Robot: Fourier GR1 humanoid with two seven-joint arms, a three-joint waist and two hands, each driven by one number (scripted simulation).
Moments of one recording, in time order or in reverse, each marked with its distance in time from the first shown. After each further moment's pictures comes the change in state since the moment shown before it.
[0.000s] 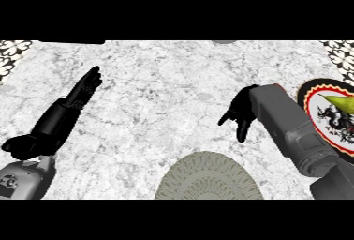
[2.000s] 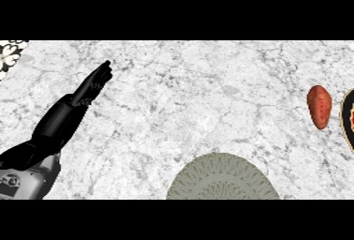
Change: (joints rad) left arm -0.047 -0.013 -0.030 -0.066 -0.022 -0.036 -0.019; right arm -0.193 -0.807 0.547 0.031 0.621 -0.819 0.260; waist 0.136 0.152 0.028
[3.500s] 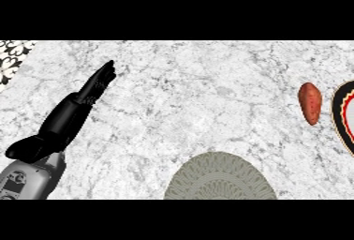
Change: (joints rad) left arm -0.014 -0.023 -0.003 0.024 0.004 0.007 0.031; right arm 0.189 -0.167 0.082 0.000 0.096 -0.395 -0.005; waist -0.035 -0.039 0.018
